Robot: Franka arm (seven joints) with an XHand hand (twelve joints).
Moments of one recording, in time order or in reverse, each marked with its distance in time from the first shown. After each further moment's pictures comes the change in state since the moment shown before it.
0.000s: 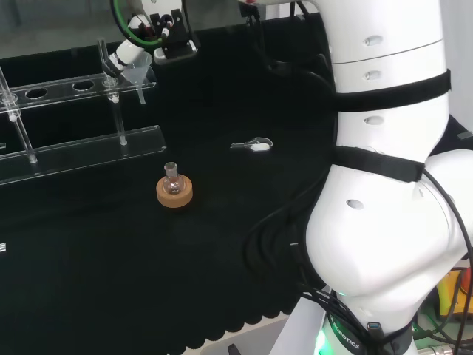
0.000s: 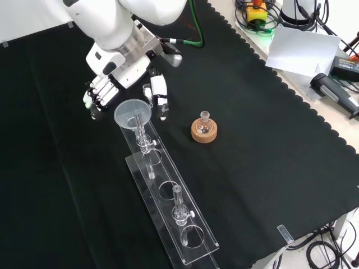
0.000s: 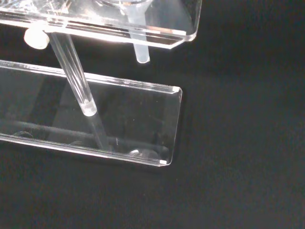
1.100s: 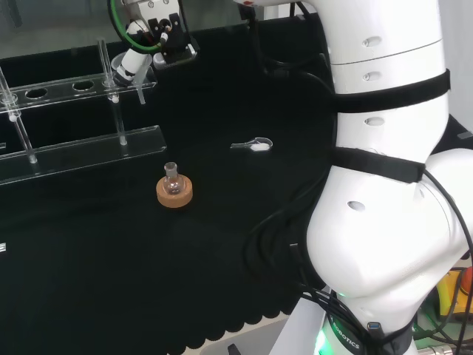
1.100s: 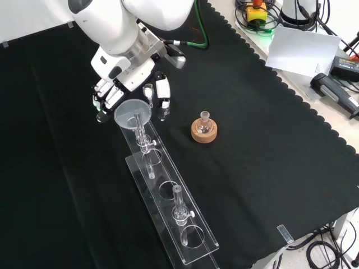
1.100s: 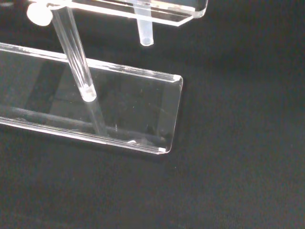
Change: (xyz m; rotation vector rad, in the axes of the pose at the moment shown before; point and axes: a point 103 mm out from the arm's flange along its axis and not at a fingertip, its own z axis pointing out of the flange) arm 0.004 -0.005 0.009 0.007 -0.033 -0.007
